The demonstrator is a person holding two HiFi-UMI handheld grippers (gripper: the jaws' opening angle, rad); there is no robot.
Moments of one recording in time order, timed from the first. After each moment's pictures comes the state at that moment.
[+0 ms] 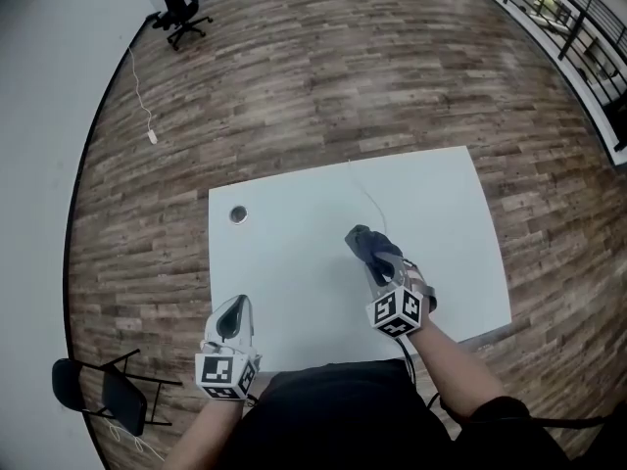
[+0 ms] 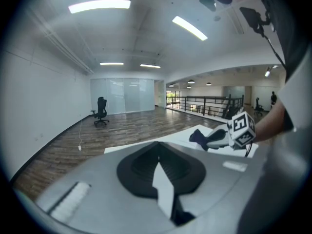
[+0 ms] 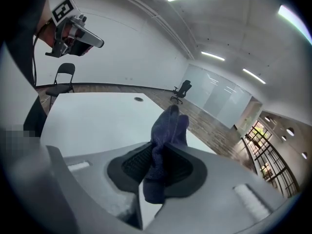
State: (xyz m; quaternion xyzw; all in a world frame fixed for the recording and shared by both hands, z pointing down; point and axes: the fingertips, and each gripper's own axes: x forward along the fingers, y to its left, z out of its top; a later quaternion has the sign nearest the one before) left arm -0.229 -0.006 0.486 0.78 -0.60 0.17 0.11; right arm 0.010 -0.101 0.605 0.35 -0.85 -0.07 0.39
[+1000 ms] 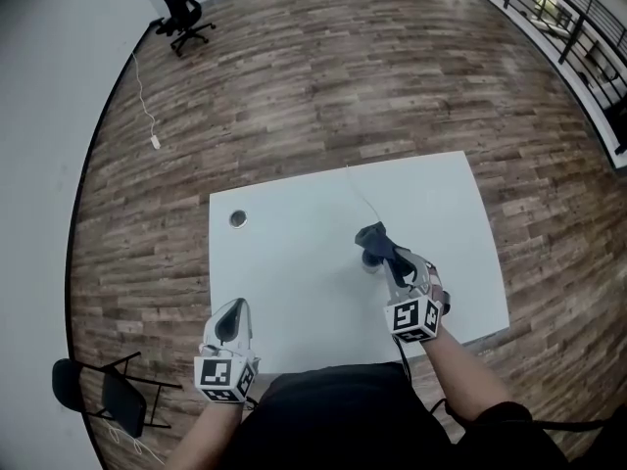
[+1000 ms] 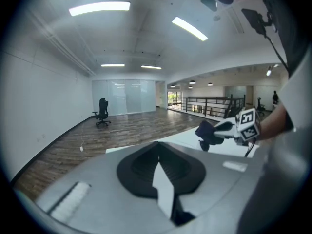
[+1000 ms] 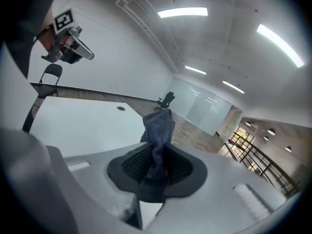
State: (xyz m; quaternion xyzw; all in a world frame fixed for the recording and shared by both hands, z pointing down) left arm -0.227 -0.004 0.483 0.77 -0.61 0.17 0.11; right arm 0.062 -0.114 0.560 0.44 -0.83 -0.12 0.32
